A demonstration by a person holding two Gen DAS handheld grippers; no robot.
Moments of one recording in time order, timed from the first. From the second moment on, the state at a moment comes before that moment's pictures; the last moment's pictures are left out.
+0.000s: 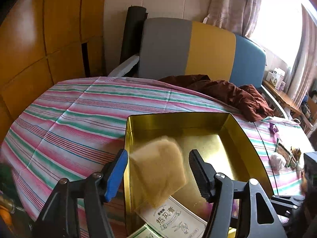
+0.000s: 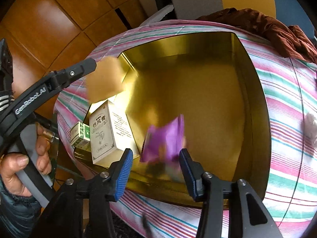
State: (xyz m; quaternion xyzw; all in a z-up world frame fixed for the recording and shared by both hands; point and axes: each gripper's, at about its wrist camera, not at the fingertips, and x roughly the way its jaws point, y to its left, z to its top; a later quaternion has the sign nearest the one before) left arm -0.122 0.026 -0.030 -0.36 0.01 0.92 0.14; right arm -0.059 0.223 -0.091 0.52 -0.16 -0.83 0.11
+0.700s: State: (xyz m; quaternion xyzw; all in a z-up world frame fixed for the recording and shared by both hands) left arm -0.059 0.044 -0.002 -0.31 0.04 0.94 0.14; right arm -0.035 0.247 -0.056 0.46 -0.13 -0.88 0.03
